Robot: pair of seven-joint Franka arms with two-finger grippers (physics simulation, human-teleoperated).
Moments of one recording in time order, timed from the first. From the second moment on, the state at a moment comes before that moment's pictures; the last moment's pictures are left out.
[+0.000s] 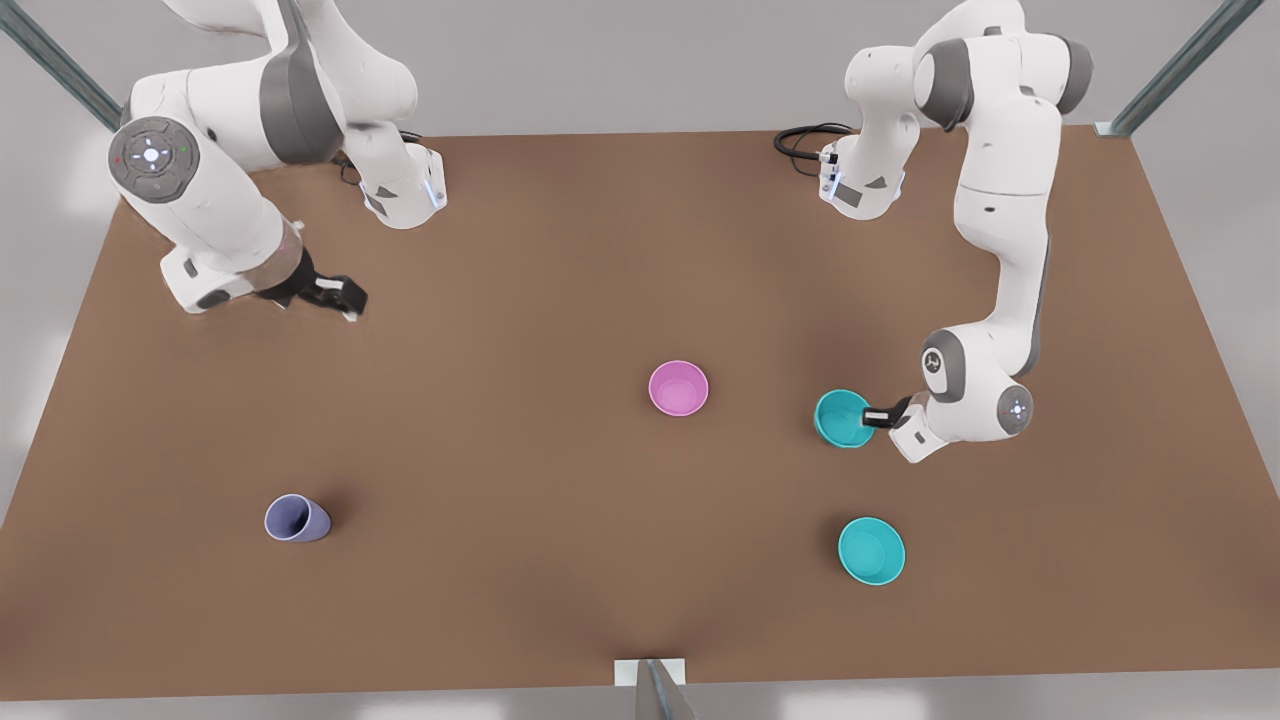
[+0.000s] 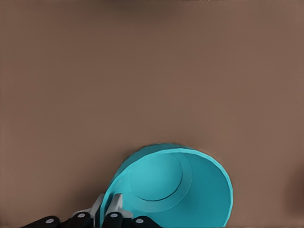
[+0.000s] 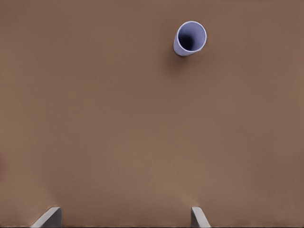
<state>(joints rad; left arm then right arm) -0.14 0.54 0.10 -1.90 -0.42 2.17 0.32 0.00 -0.01 0.25 -1.54 -0.05 1.41 0.40</state>
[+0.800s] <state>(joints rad) -0.66 0.56 0.11 -1.68 -0.37 2.08 -0.26 -0.05 0.03 0.15 -1.45 -0.09 1.27 0.07</state>
